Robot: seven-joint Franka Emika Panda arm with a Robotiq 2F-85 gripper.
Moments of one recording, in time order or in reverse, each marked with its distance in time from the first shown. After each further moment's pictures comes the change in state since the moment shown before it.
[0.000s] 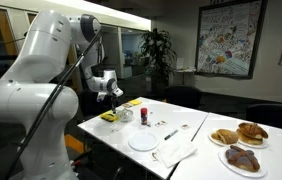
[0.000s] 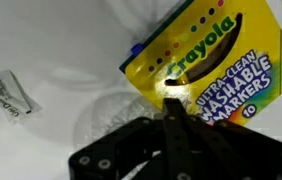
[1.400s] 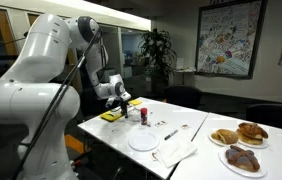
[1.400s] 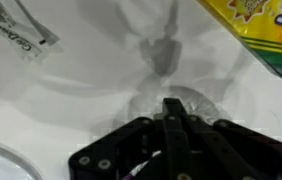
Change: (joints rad) arm 0.116 0.054 -0.243 -0.022 -0.116 0.059 0.208
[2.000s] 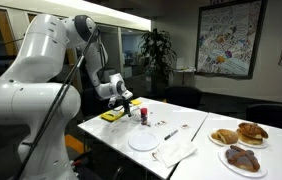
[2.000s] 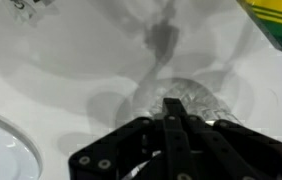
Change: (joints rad) arm 0.064 0.000 -0.095 -0.004 -0.051 0.017 0.007
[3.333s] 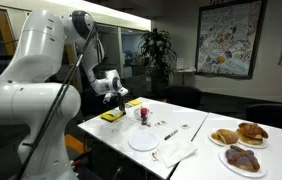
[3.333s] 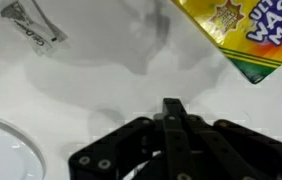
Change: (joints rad) arm 0.000 -0.069 0.060 -0.011 -0.007 -0.081 0.000
